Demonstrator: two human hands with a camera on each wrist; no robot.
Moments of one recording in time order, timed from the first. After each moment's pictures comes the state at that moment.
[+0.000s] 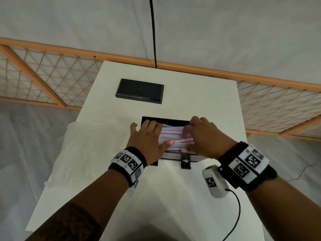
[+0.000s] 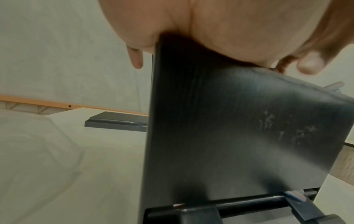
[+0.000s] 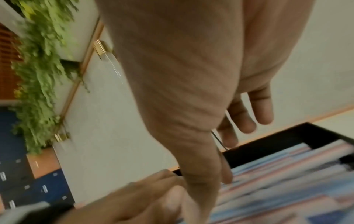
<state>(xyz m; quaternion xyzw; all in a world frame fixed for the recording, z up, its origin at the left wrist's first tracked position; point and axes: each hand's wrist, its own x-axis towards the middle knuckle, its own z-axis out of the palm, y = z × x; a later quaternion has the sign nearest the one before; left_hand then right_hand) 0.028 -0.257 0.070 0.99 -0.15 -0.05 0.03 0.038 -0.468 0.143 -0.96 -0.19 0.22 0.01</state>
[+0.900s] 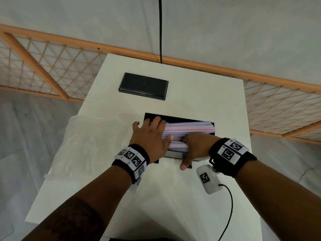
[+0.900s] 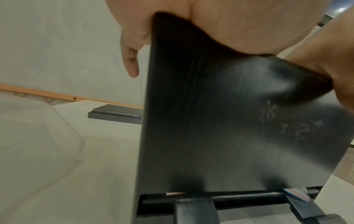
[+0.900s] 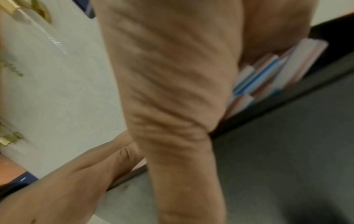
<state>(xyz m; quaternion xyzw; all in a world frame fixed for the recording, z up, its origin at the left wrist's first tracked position) 0.027 -0.262 0.066 0.99 -0.14 -0.05 0.05 0.057 -0.460 0.100 -0.88 -0.17 0.44 0.10</state>
